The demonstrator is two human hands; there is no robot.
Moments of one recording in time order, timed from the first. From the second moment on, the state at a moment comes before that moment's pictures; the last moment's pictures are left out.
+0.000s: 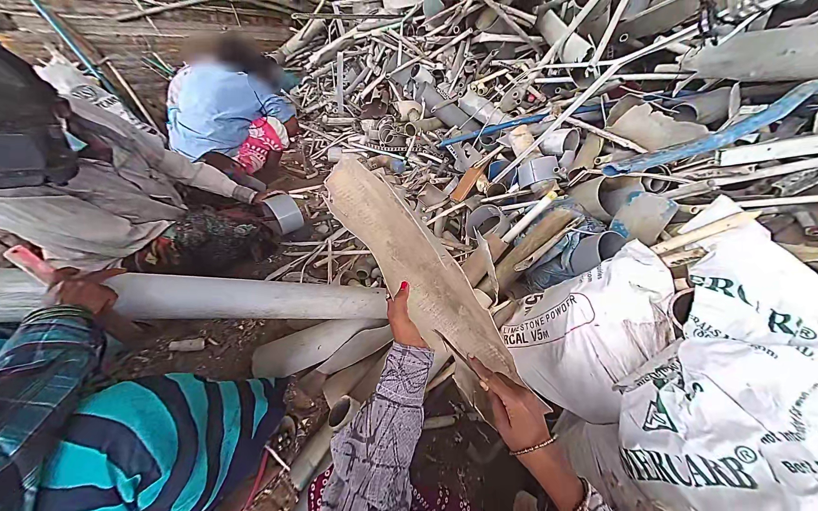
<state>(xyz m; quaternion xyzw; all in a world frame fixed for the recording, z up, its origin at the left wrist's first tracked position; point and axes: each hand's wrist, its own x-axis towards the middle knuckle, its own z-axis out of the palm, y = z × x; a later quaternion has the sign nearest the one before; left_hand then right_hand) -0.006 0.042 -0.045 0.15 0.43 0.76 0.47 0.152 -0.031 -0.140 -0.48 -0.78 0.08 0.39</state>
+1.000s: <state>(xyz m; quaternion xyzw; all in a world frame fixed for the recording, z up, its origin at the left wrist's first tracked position) -0.026 0.039 -0.042 0.16 0.43 0.78 0.43 0.153 -0.033 -0.142 -0.47 -0.79 0.09 0.37</state>
